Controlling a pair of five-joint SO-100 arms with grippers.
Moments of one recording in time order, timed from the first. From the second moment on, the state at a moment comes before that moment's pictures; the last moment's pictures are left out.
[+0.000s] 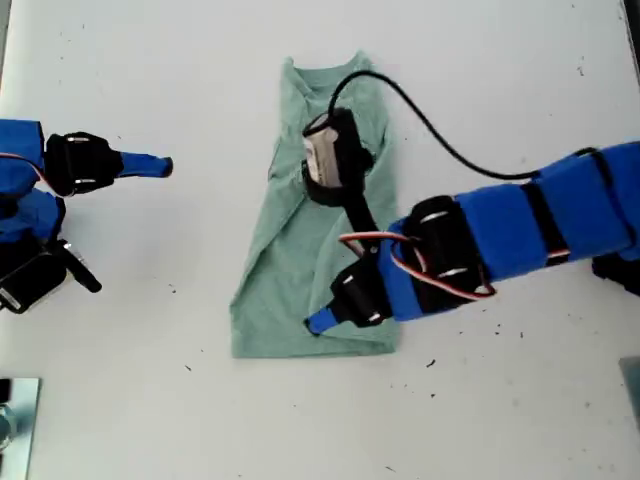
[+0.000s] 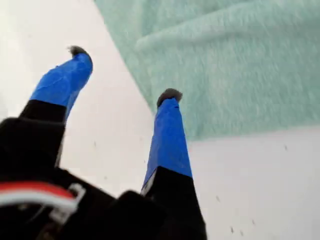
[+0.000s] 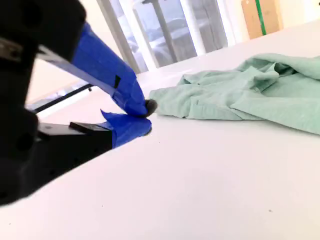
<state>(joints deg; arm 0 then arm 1) -26.5 205.0 185.4 56.9 21.4 -8.3 81.6 57.2 85.4 -19.6</state>
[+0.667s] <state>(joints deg) -26.5 205.0 185.4 56.9 21.4 19.2 164.3 155.4 75.0 -29.4</state>
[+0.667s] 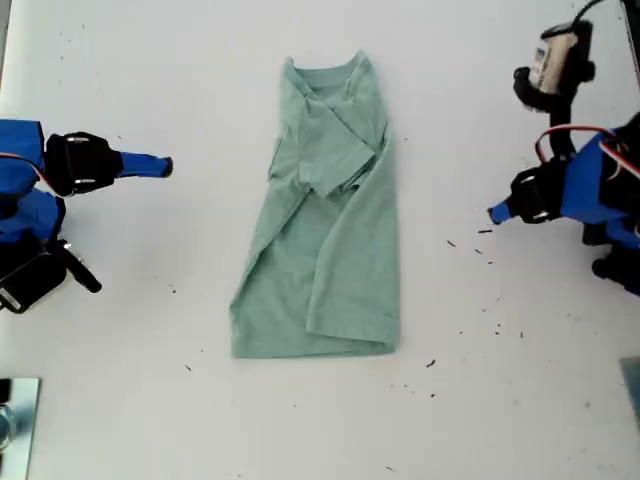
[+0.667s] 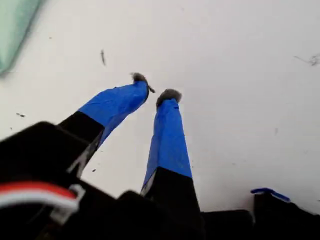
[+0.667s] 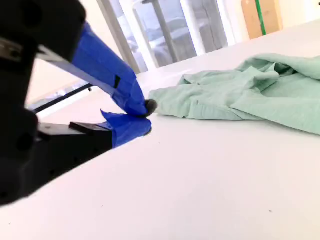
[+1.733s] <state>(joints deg) -3.3 113.8 87.7 90.6 9.2 22.6 199.2 174.1 78.6 -28.2</state>
